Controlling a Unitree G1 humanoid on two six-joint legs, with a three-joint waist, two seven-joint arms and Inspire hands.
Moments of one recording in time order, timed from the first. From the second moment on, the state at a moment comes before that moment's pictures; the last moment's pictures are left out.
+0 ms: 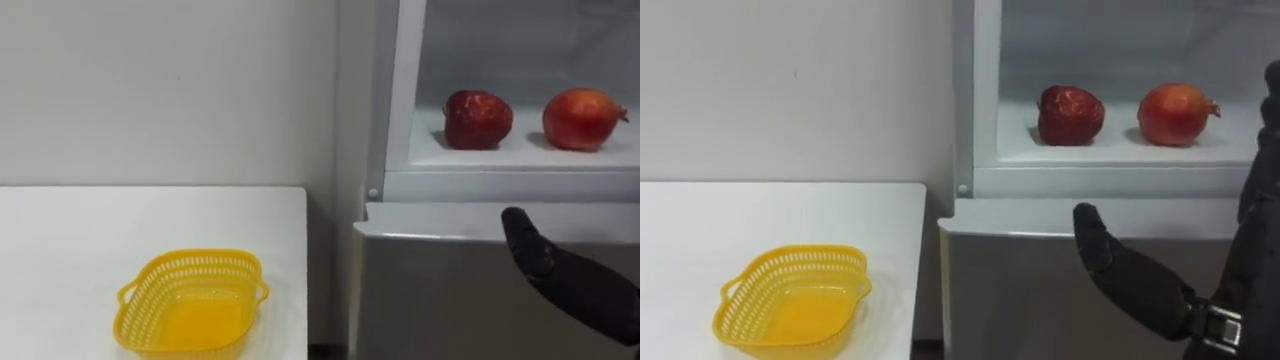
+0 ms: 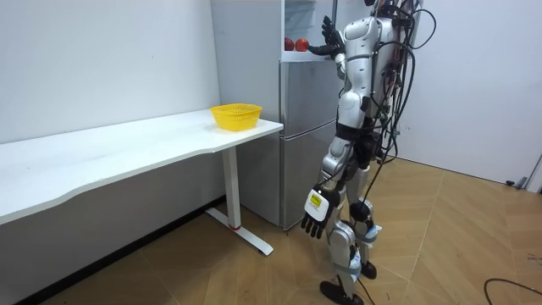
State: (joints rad) left arm 0.23 0.27 -0.08 1.23 0.10 -0.08 -0.09; right arm 0.09 -0.26 0.02 -0.41 -0.36 -0.34 -0.66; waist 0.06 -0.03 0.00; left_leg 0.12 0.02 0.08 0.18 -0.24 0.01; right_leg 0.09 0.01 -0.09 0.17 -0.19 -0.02
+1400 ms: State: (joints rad) left arm 0.24 0.24 -0.04 1.23 0.19 -0.05 -0.15; right arm -0.12 -0.34 -0.07 -0.37 -0.22 -0.34 -0.56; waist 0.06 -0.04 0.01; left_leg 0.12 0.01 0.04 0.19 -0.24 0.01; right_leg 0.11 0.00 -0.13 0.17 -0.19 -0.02
